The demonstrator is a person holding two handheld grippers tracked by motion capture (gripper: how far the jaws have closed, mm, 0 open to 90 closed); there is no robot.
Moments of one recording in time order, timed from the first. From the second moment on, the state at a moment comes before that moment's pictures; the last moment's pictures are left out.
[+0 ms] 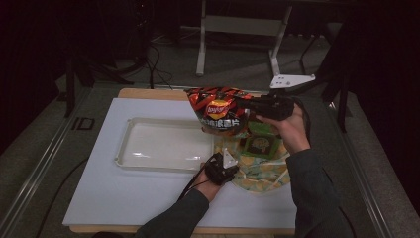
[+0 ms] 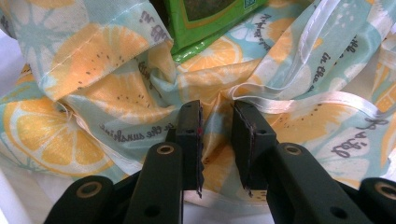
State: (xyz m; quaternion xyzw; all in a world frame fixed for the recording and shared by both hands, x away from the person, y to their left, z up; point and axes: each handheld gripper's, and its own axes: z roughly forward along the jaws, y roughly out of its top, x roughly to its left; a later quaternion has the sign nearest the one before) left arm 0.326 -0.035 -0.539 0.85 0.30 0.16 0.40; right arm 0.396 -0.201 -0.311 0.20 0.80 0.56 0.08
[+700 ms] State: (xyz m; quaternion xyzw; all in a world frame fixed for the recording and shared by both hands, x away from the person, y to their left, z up) left arm 0.326 -0.035 -0.539 0.85 0.30 0.17 0.40; right arm 0.419 -0.165 -0.321 0.20 0.80 0.56 0.07
